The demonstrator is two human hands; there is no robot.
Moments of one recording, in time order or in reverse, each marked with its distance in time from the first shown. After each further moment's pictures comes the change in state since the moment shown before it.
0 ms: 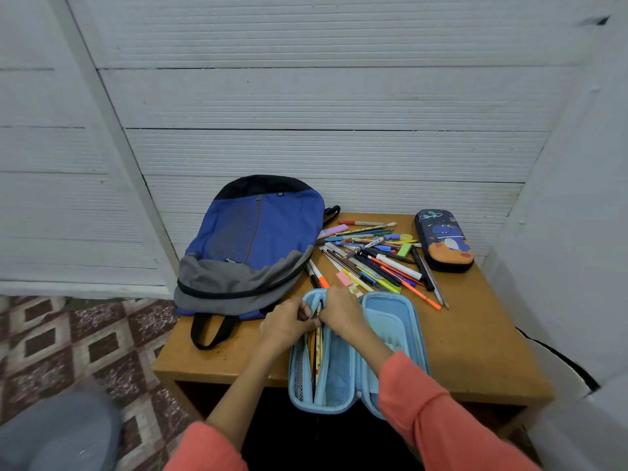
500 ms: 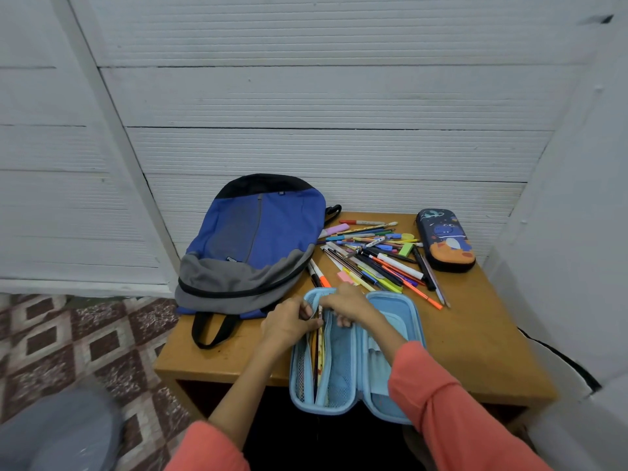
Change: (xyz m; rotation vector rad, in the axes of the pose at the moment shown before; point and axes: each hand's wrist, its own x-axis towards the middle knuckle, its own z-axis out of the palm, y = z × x) left_hand -0.002 0.003 0.000 0.014 0.023 0.003; right_hand 0.013 0.013 -0.016 0.448 -0.261 0.156
